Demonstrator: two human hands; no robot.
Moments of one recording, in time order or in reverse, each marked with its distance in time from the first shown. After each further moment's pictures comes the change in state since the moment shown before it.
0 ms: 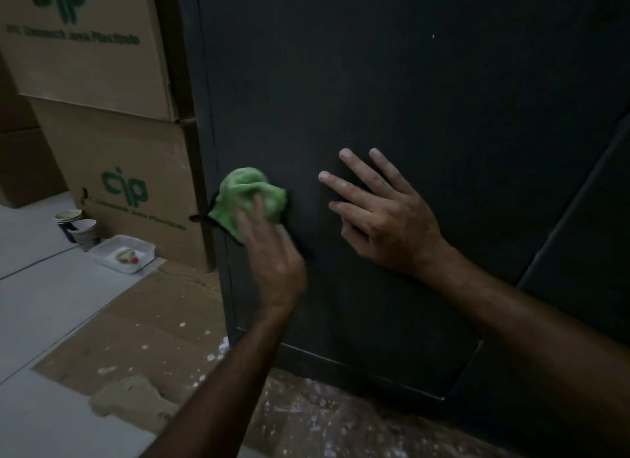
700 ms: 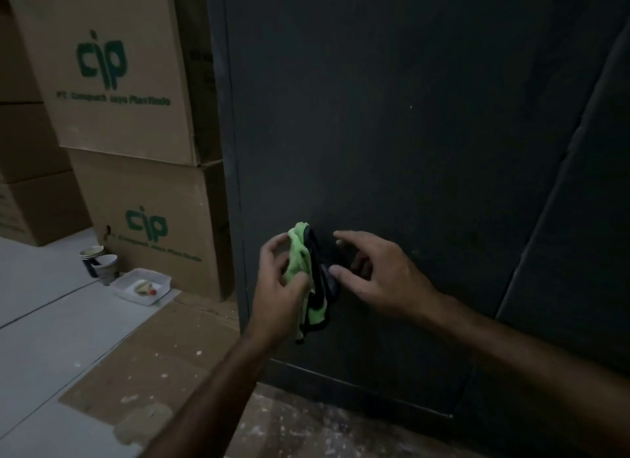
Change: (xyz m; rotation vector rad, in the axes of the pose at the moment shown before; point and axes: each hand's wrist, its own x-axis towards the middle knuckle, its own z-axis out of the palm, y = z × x) left_hand 0.014 0.042 -0.088 -0.624 -0.519 -0.326; right_hand -0.001 -0.044 -0.033 0.795 -0.206 0.626
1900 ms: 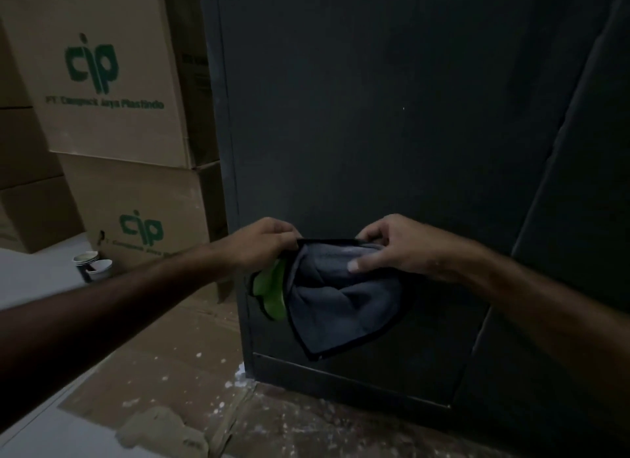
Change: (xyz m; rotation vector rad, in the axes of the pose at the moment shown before) left_hand 0.066 0.093 -0.032 0.619 -0.479 -0.249; right_hand 0.022 -0.023 -0.065 0.326 -0.431 0.483
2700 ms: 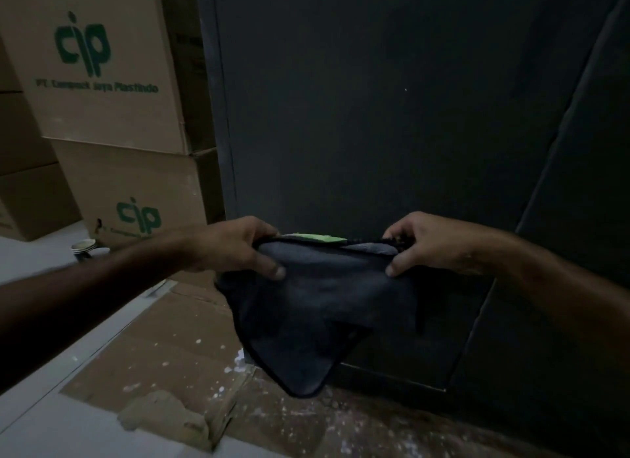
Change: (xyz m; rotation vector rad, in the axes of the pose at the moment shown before) left_hand -0.012 -0.026 -0.030 0.132 -0.306 -0.005; right_hand -0.015 0.025 -0.017 -0.071 -0.045 0.082
